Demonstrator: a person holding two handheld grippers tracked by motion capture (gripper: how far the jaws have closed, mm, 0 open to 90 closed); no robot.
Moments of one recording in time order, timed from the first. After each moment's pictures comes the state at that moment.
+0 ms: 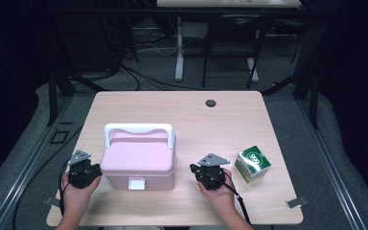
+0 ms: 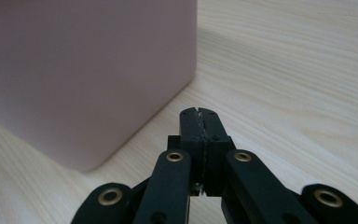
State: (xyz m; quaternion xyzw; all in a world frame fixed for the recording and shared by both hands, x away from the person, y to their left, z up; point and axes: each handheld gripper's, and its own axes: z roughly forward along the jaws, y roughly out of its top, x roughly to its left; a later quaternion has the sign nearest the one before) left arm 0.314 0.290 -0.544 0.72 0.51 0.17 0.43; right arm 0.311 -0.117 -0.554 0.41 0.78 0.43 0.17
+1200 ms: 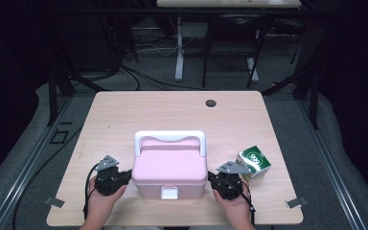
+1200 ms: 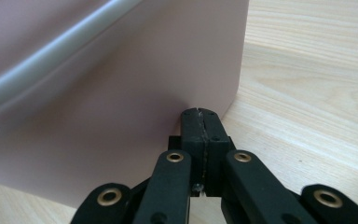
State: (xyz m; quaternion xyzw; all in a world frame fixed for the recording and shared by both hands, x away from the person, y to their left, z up) left arm 0.296 0.212 -0.541 0.75 0.46 0.10 0.45; right arm 0.278 -0.162 -0.549 0.46 0.76 0.44 0.16
